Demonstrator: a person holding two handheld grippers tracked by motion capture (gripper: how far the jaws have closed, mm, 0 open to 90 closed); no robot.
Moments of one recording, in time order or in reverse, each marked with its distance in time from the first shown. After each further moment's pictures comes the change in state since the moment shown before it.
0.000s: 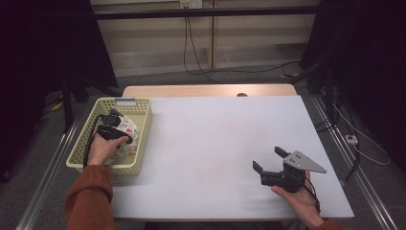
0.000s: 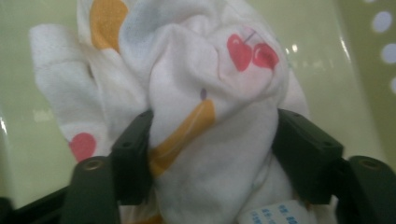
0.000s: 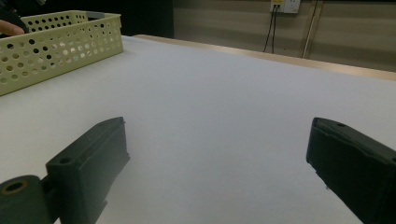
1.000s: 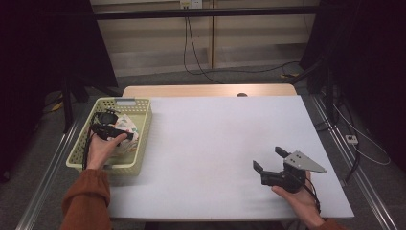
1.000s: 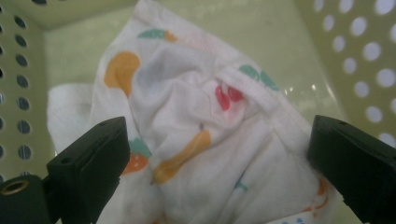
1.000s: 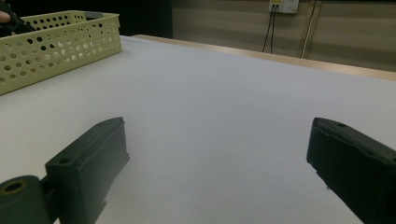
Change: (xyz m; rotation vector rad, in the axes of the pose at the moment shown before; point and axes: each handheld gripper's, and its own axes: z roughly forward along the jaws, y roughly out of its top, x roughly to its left) left arm -0.001 -0.004 -0.014 -0.152 0.065 0.035; right arm -0.001 0.000 -0.001 0.001 -0.005 -0.009
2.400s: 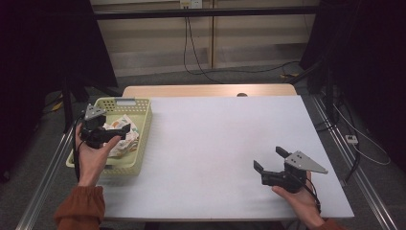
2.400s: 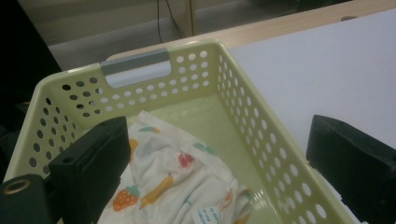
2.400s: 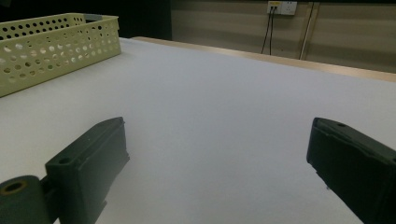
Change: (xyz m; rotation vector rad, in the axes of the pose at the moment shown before) left arm -0.028 -0.023 -0.082 -0.471 -0.025 0.042; right arm 0.000 0.000 -0.001 -0.008 -0.005 0.009
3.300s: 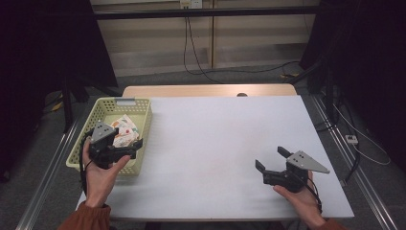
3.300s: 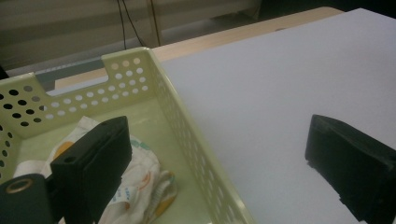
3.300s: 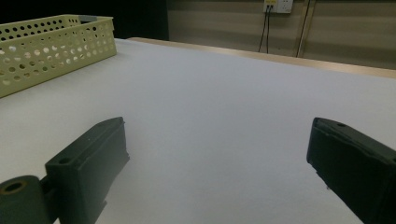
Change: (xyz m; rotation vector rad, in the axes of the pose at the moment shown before) left arm -0.052 -0.022 -0.033 -0.106 -0.118 0.050; right arm -0.005 -0.002 -0.001 -0.002 -0.010 0.017
